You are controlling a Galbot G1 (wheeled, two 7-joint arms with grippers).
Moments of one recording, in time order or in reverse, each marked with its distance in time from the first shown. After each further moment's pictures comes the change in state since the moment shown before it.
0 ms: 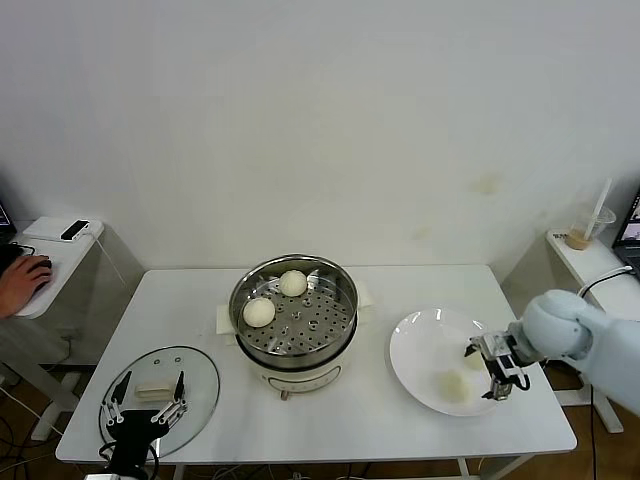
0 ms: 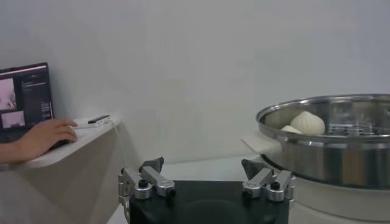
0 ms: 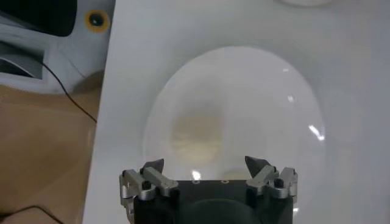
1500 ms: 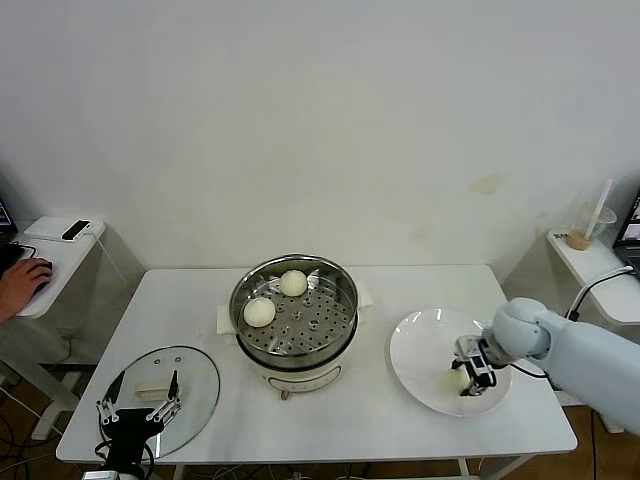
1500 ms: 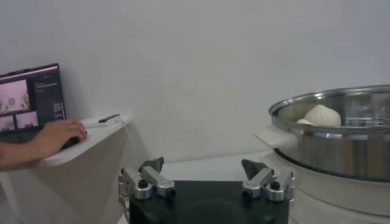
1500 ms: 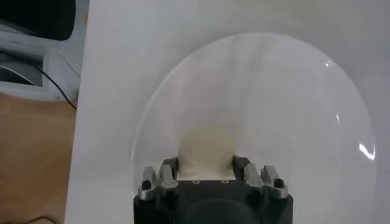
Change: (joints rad) left arm -0.024 -0.004 -0.009 0.031 0.016 -0.010 -0.007; right arm 0.101 0.125 -0.084 -0.136 0.029 -0.008 -0.029
